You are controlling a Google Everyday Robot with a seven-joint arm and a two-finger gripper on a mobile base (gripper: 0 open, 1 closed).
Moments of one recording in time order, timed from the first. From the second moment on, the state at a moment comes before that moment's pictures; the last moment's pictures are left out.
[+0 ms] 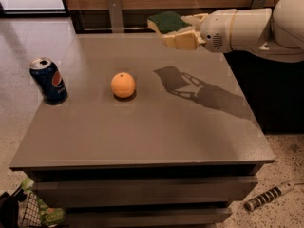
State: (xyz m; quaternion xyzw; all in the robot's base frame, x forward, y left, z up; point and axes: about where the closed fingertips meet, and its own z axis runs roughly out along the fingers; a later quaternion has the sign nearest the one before) arm 0.638 -0.074 0.974 -0.42 0.67 0.25 0.55
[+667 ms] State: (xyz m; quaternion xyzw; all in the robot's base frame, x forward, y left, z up) arm 0.579 -0.014 0.990 -0.45 0.66 0.26 0.54
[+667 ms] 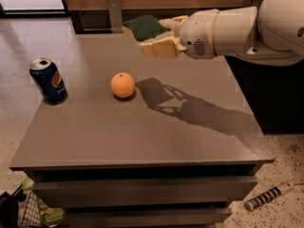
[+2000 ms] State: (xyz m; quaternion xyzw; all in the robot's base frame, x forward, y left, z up) arm 0.470 0.115 0.925 -0.47 0.60 0.39 0.51
